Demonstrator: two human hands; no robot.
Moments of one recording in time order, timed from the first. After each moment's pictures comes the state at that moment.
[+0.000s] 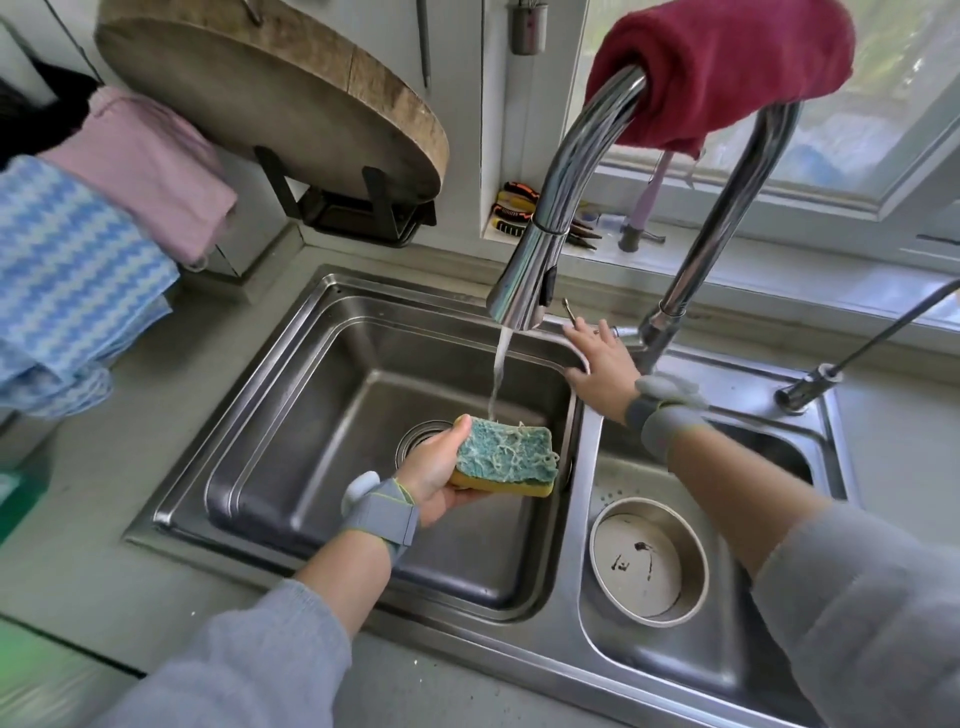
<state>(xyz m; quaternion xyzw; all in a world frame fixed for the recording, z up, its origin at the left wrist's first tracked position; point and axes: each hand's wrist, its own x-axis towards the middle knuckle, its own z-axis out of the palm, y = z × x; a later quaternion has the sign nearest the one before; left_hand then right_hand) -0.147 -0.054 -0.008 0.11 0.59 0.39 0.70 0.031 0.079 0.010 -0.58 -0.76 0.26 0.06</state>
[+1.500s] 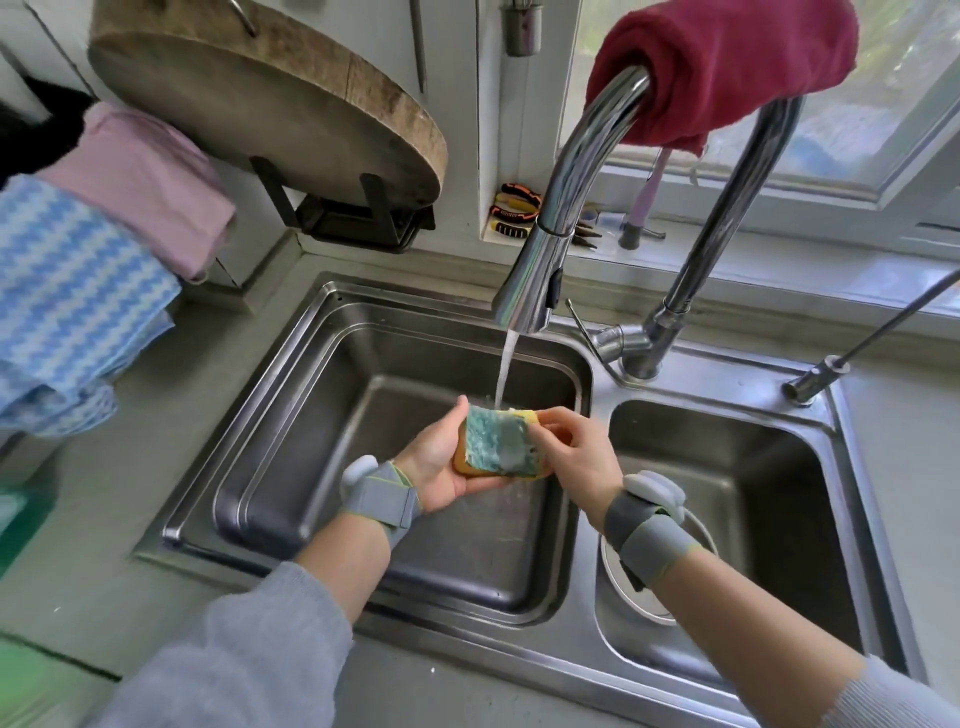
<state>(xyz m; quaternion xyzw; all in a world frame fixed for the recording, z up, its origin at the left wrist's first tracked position) -0.161 -0.040 0.012 0.08 0.53 0.36 0.77 -0.001 -0.021 -0.007 -0.60 -0.57 0.49 0.29</state>
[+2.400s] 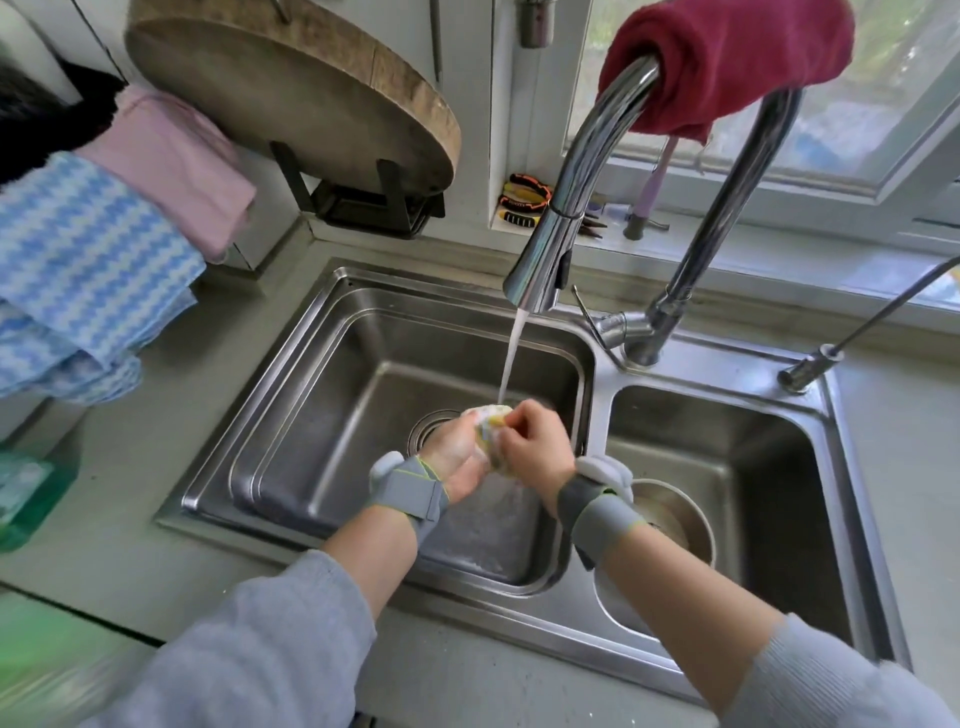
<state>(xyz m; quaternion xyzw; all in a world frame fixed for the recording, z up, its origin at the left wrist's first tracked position) -0.141 -0.054 -0.001 0.11 0.54 0.44 0.71 -0.040 -0.037 -0.013 -0.62 -0.59 0.46 0.25</state>
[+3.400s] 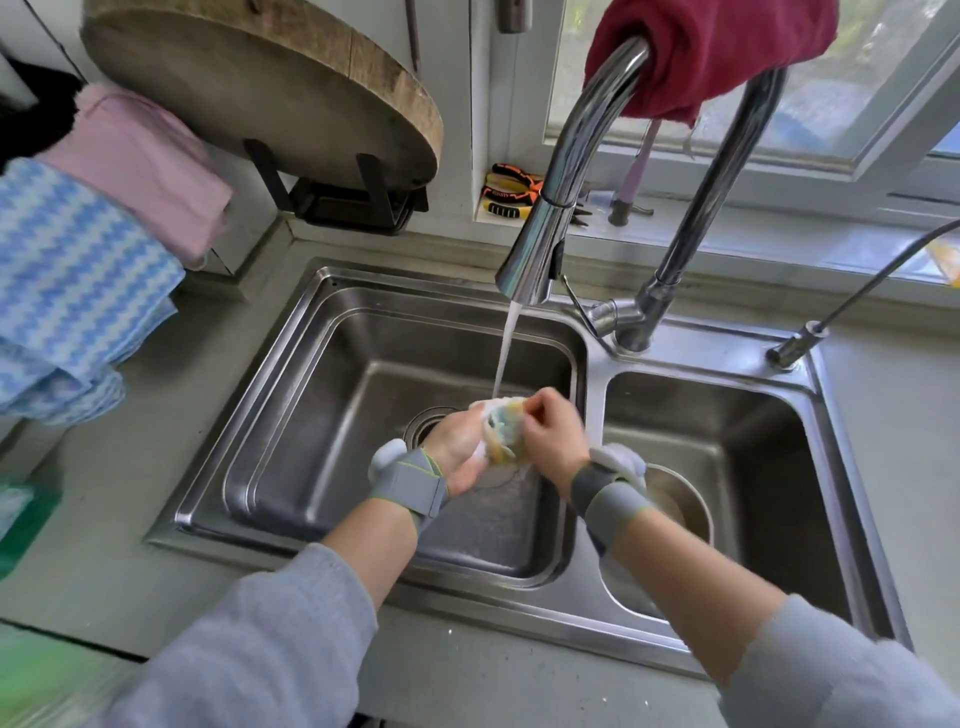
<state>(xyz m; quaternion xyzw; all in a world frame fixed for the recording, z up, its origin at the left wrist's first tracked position) -0.147 -0.048 -0.004 0.22 0.49 0.39 0.75 -0.032 -0.037 -0.018 -0.62 -0.57 0.44 0.30</state>
